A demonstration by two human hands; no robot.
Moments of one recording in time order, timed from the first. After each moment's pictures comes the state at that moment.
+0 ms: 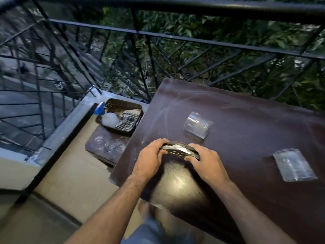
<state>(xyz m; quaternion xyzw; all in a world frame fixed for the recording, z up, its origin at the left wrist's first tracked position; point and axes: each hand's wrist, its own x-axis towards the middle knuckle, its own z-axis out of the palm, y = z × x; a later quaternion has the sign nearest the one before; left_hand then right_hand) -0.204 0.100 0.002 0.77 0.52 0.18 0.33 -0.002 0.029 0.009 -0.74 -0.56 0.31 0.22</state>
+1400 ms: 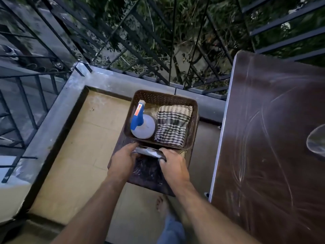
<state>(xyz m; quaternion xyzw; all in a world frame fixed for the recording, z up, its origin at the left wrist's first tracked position) -0.515 0.389 -0.205 0.70 0.63 0.03 0.35 -0.350 0.316 -0.177 -0.79 -0.46 0.38 0.12</state>
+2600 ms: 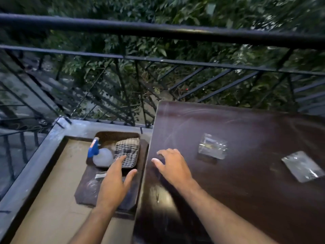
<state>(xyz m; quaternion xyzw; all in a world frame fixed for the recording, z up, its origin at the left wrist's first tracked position) -0.377 0.258 -0.017 0.76 0.56 0.15 0.29 -0.173 0.203 -0.004 -0.78 -0.54 0.22 0.22</state>
